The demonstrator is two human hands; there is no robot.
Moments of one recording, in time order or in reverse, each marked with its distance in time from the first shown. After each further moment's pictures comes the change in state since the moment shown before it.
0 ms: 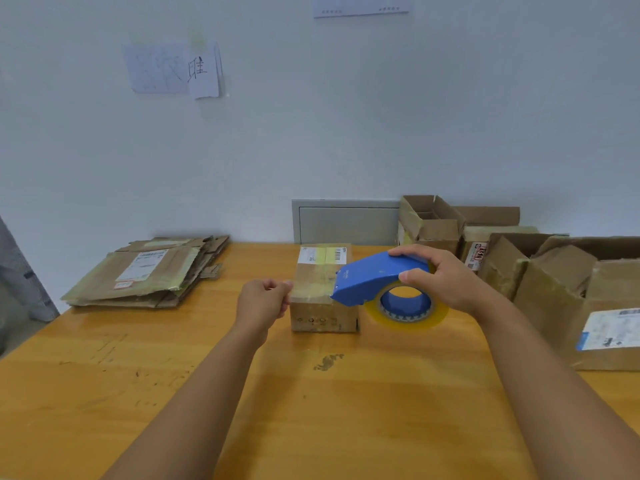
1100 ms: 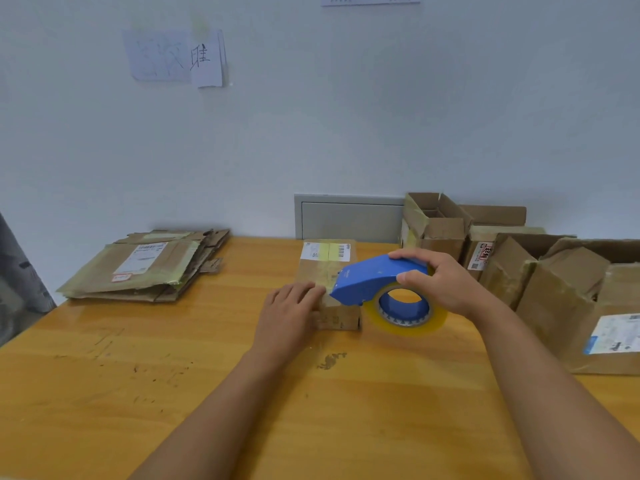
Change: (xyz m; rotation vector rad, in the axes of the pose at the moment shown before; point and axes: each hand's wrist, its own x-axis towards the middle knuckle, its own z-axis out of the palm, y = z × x) left_hand -0.007 -0.047 0.019 0.942 -0.027 0.958; right_hand 0.009 0.009 0.013 -0.023 0.019 0.037
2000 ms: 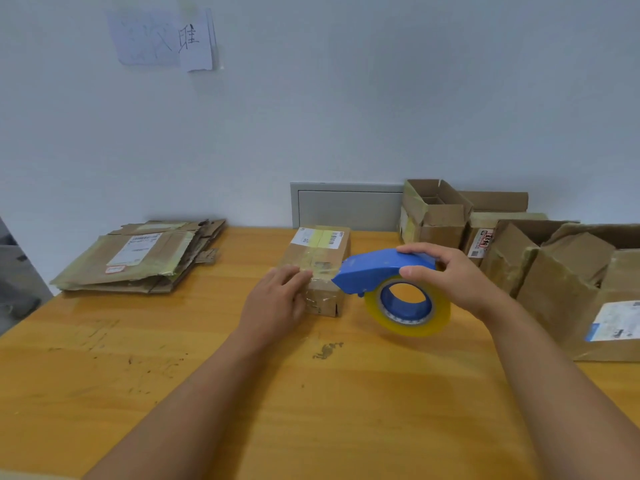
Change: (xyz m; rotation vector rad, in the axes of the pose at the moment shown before) left_hand 0.005 -0.021 0.002 -0.043 -0.046 -0.082; right_hand -0.012 0.014 -0.005 0.111 0.020 0.022
